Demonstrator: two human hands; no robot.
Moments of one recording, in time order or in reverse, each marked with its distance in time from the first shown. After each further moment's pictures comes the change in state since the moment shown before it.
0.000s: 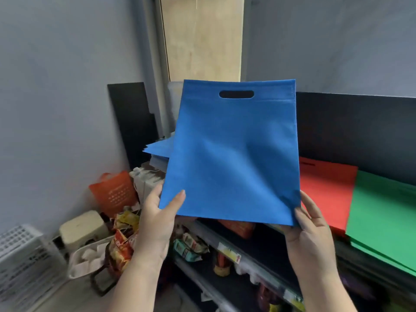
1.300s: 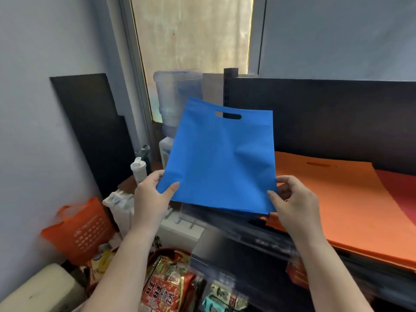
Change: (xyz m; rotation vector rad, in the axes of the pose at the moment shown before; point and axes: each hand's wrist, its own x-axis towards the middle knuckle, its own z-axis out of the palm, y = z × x) left_hand 0.400 -0.152 -0.190 0.609 -0.136 0.152; right_hand 0.217 0.242 0.220 -1.375 0.136 -0.481
